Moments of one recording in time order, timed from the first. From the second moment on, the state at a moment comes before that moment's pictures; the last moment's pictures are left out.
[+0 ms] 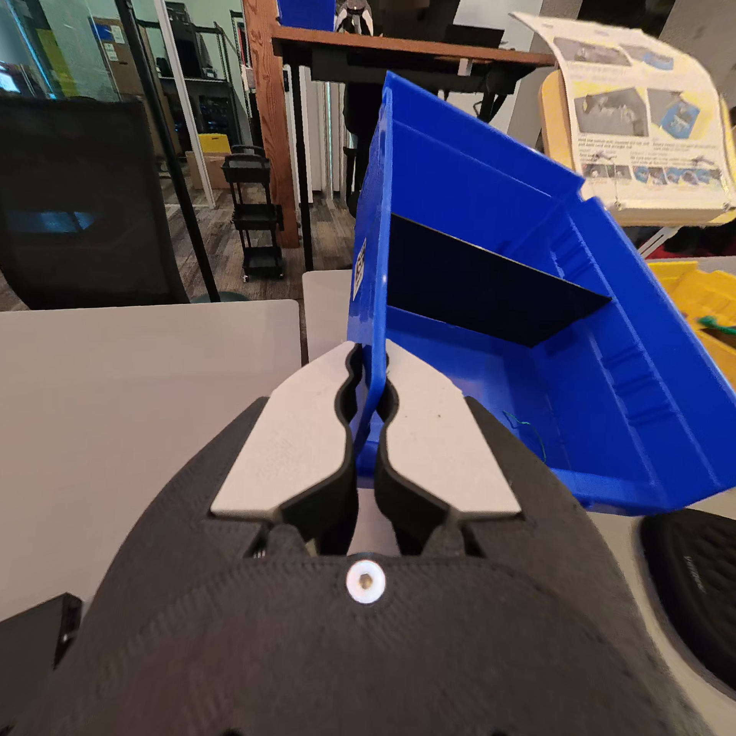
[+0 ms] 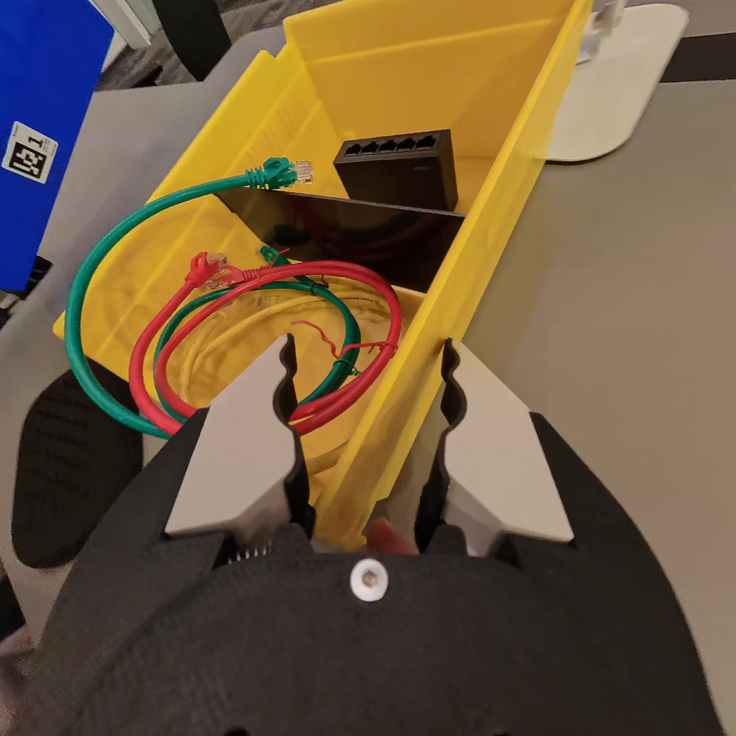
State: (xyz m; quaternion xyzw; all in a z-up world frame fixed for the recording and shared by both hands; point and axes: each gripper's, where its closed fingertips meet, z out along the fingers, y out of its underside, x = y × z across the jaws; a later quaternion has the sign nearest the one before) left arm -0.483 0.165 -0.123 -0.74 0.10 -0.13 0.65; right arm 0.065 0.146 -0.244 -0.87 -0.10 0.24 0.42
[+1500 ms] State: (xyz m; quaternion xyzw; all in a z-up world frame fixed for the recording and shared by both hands) left arm -0.366 0.079 -0.063 -0.71 0.10 -0.15 0.68; right arm -0.135 0.088 -0.077 -0.67 -0.21 0.52 0.48
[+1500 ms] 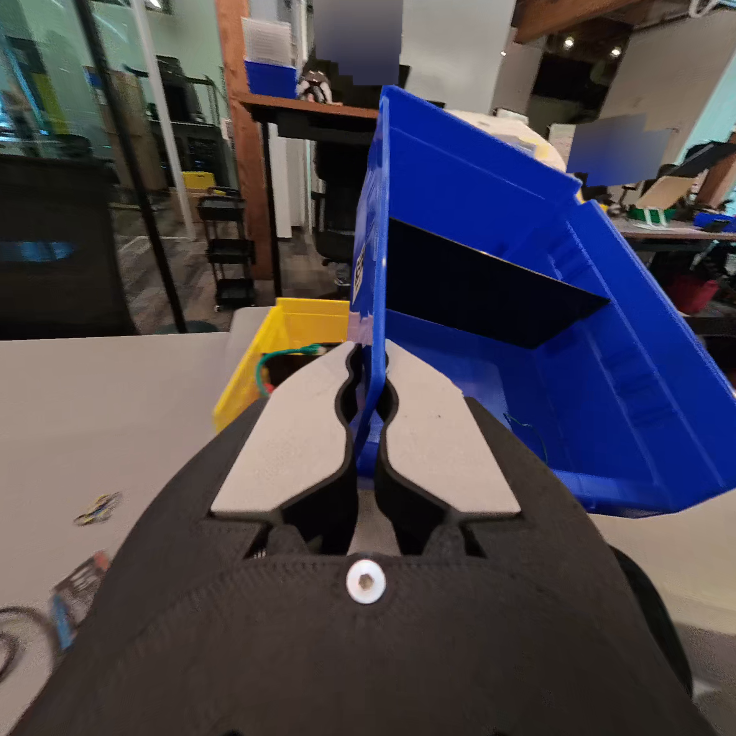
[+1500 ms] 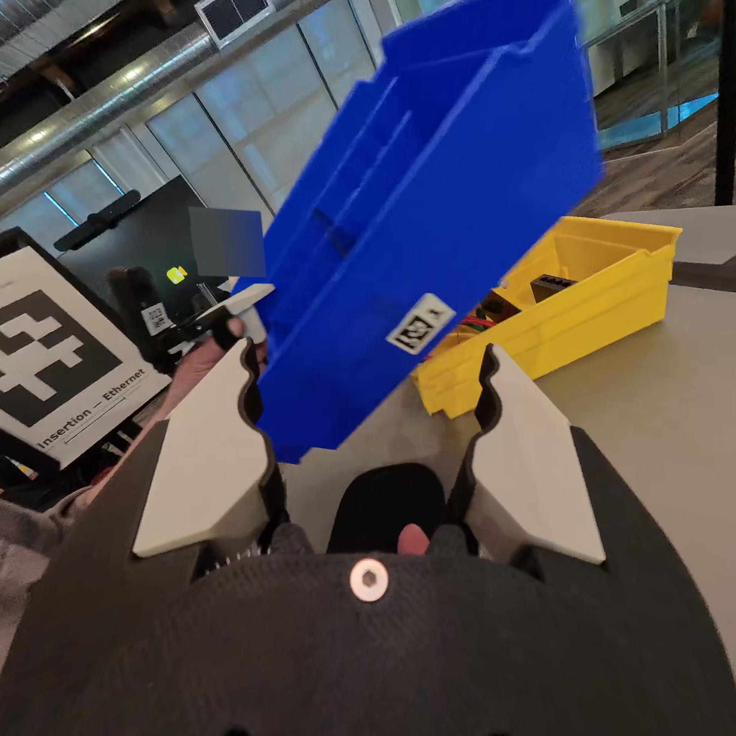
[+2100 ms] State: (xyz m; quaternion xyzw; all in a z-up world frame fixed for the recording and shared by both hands) left arm -0.030 0.137 -0.153 -0.73 0.25 -0.34 0.53; right arm 0.105 0.072 -0.153 -0.77 -0.01 0.39 0.51
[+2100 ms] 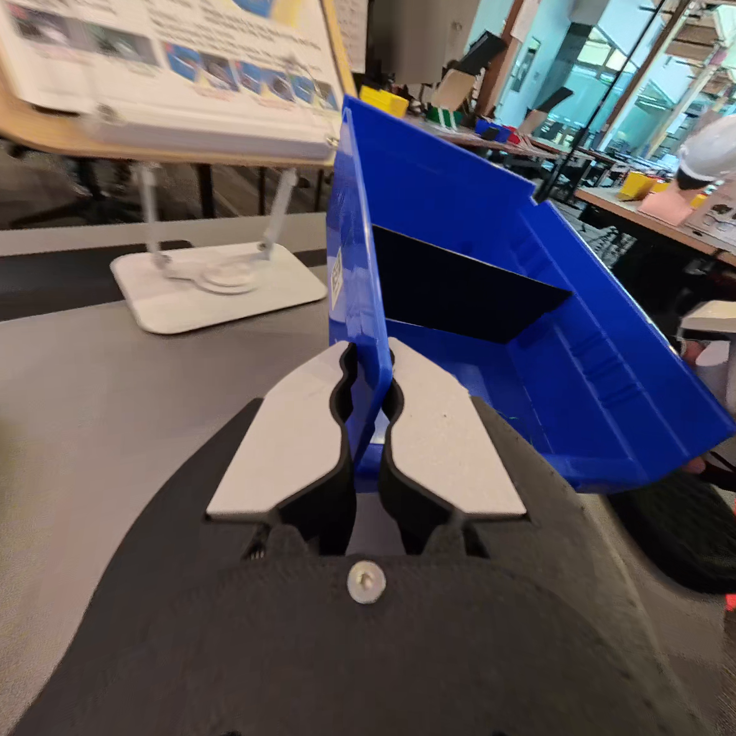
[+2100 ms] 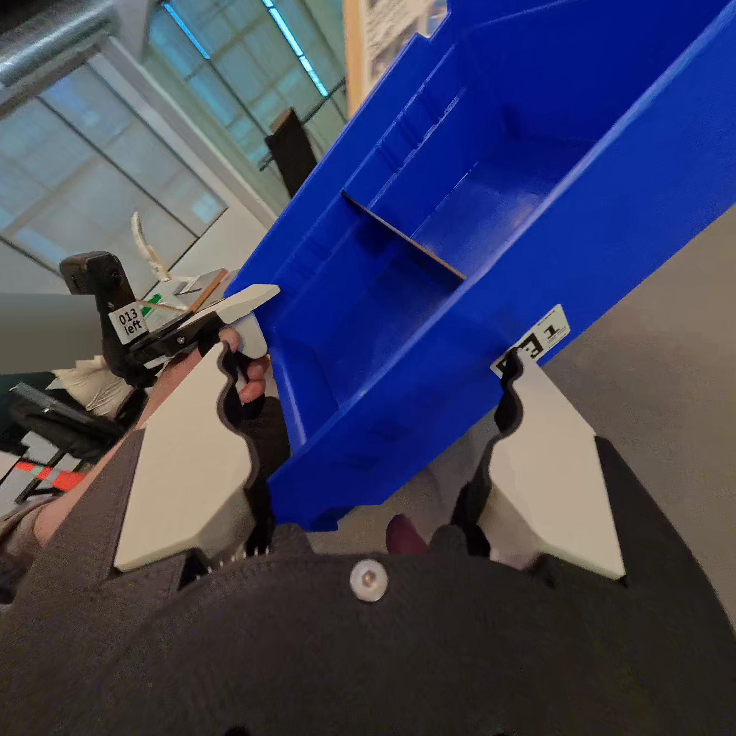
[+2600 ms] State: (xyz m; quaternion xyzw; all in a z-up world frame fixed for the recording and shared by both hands) left arm 0.144 0.170 -0.215 -0.75 0.32 -0.41 0.41; right arm 0.263 0.106 -0.218 -0.82 0.09 0.30 0.48
